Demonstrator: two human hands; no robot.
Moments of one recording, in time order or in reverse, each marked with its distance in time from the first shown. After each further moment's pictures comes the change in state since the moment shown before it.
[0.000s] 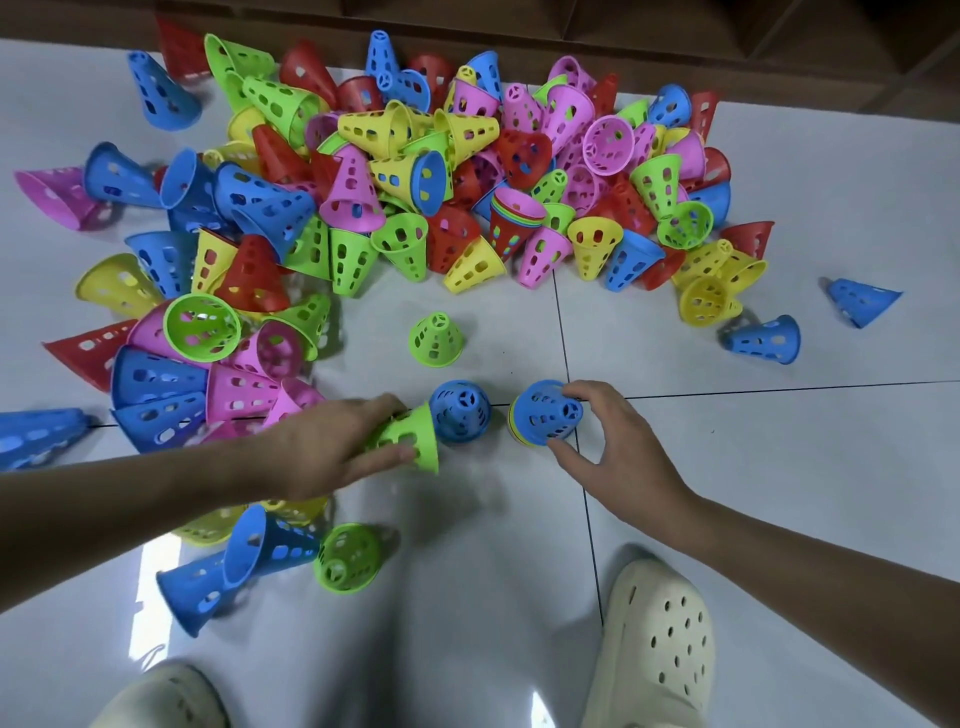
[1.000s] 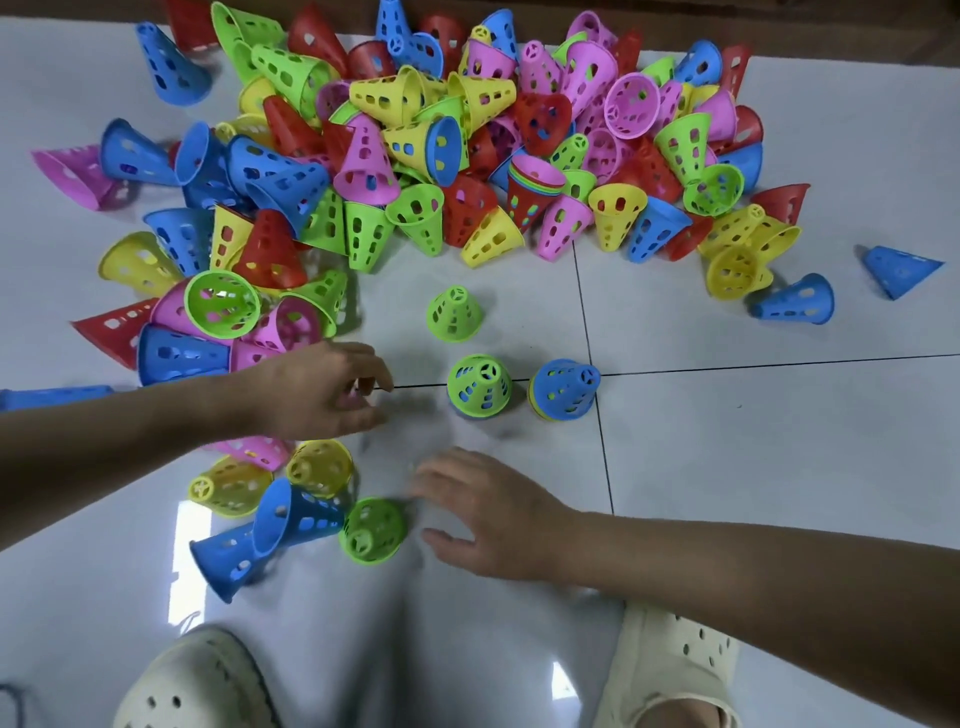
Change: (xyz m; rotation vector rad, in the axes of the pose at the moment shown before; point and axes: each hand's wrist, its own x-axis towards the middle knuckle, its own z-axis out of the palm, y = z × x) left_hand -0.005 -0.017 -0.042 0.145 -0.103 -0.023; right_hand -0.019 -0.071 0.101 -0.035 -0.272 -0.722
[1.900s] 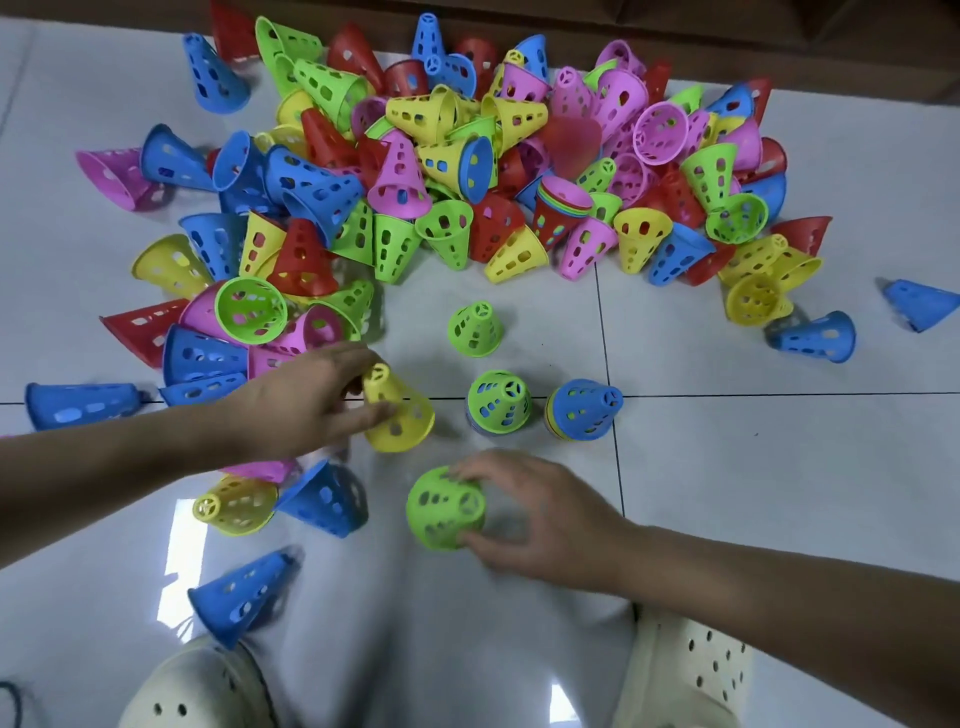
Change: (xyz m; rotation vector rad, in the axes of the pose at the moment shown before) left_hand -0.024 -0.009 0.006 -0.119 0.259 -0.020; right_hand -0.003 -0.010 -0.042 0.213 0.003 0.255
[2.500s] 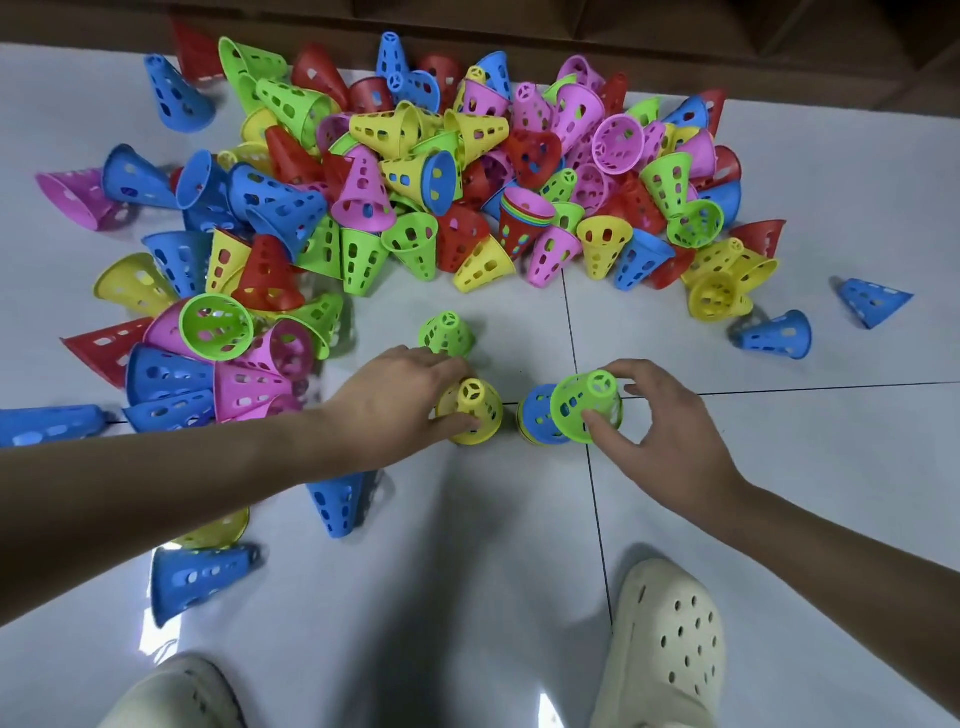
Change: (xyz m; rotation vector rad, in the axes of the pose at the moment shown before) left_hand 0.066 0.075 0.032 0.191 0.074 0.119; right_hand -0.037 0.047 -0.096 -0.189 0.442 0.413
